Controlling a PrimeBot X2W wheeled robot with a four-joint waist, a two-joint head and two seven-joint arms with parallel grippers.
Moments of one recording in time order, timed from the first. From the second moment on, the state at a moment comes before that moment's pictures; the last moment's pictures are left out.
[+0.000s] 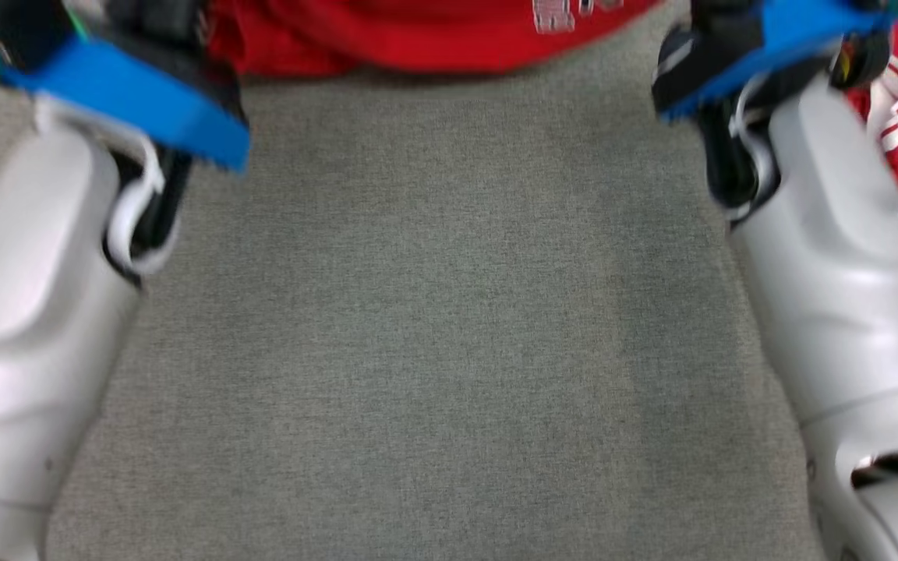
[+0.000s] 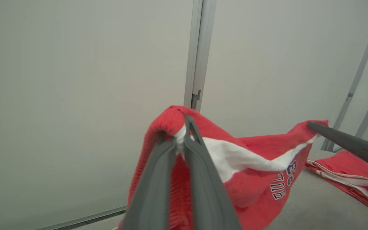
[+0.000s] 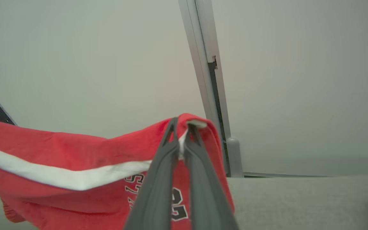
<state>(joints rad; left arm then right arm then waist) -1.05 0.40 -0.62 0.48 -0.74 -0.13 -0.26 -1.17 -0.05 0.16 0.88 0.41 0.13 -0.26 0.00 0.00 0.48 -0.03</state>
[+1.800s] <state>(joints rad) -0.25 0.27 -0.50 0.19 -0.55 -0.12 -0.26 -0.51 -0.08 0.05 0.38 0.36 0.13 0.01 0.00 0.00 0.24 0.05</state>
